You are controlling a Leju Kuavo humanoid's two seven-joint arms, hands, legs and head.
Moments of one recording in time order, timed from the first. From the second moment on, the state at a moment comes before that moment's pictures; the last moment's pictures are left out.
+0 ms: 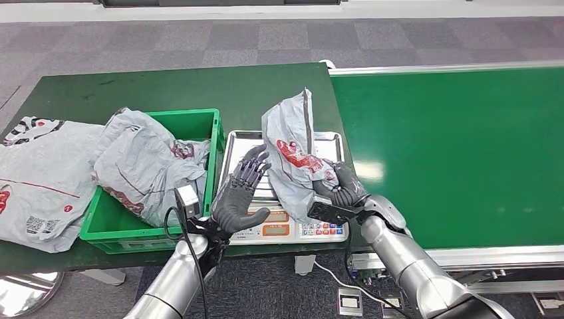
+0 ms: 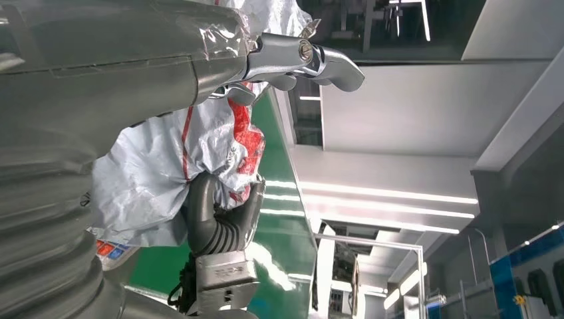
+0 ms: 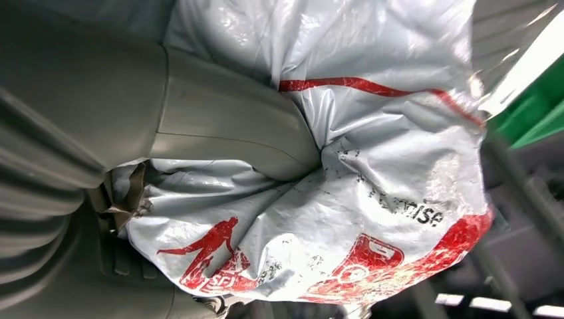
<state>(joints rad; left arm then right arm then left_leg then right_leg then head) -0.43 -0.25 -0.26 -0.84 0.02 -0.42 -0.70 -0.62 -0.02 0.46 -0.70 0.62 -0.27 -0.65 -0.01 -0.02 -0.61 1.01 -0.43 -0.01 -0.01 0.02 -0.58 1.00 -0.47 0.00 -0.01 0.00</state>
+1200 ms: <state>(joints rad) -0.46 -0.27 -0.26 -0.79 0.02 -0.42 -0.70 -0.86 0.10 0.58 -0.55 0.46 0.00 -0.56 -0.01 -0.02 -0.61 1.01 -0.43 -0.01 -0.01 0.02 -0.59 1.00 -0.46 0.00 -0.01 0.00</state>
